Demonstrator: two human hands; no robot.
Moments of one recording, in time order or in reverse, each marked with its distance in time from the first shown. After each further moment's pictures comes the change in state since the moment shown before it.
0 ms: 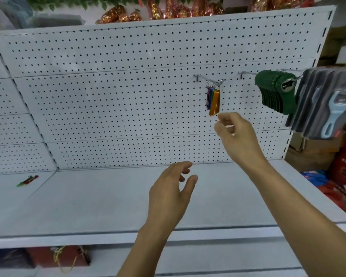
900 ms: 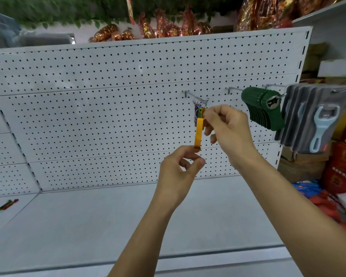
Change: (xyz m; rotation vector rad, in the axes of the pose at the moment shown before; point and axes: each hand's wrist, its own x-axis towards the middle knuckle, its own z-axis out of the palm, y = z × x) left_hand 0.078 0.044 0.014 -0.547 -0.064 -0.062; right_hand 0.035 -0.039 -0.014 0.396 0.032 -0.018
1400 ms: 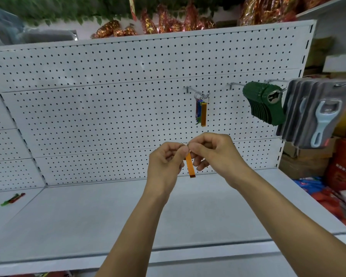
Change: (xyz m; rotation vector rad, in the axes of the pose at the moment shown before) left_hand -0.001 -0.001 -0.016 -0.260 0.120 -0.126; right_hand -0.037 0.025 0.000 -0.030 -0.307 0.179
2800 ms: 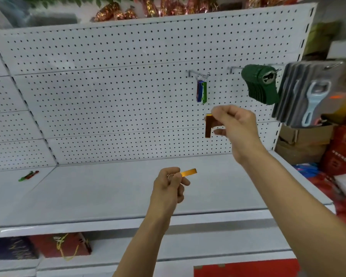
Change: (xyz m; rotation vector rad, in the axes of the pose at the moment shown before) left_hand -0.103 -0.039 -0.022 0.001 -0.014 -0.289; right_hand -0.039 -0.022 -0.010 0.180 0.323 0.009
